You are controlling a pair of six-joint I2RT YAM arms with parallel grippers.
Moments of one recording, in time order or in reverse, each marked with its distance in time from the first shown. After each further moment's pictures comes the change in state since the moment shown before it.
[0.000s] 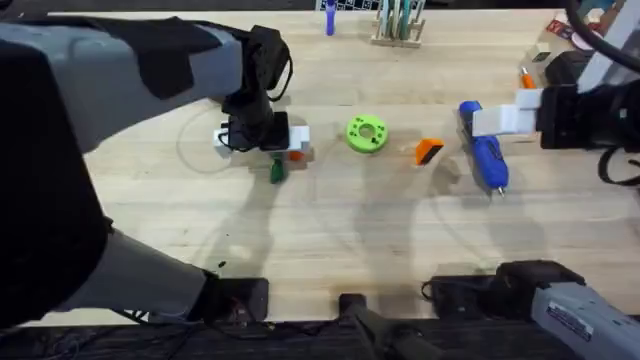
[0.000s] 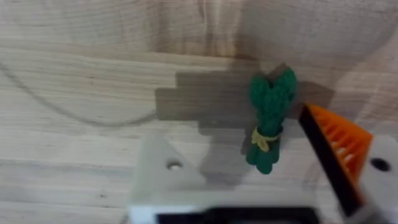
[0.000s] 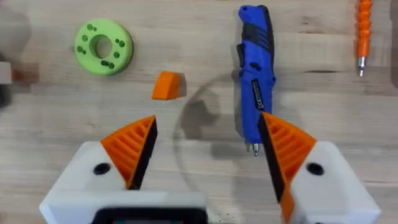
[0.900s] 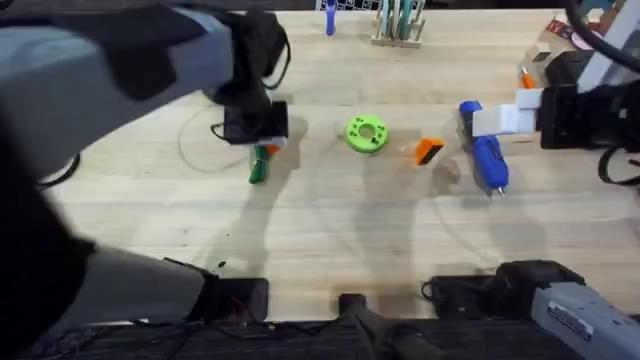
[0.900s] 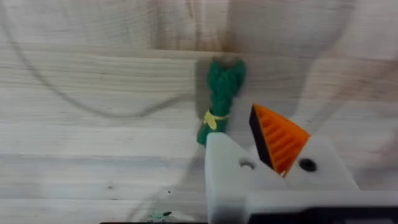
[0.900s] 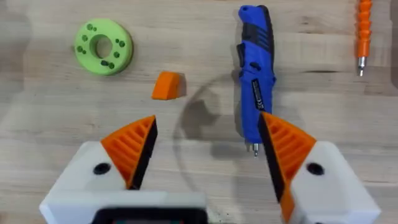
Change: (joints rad) left arm 0.000 -0.063 0.051 -0.060 0.006 0.023; right arm 0.000 0.000 0.000 0.000 0.000 0.000
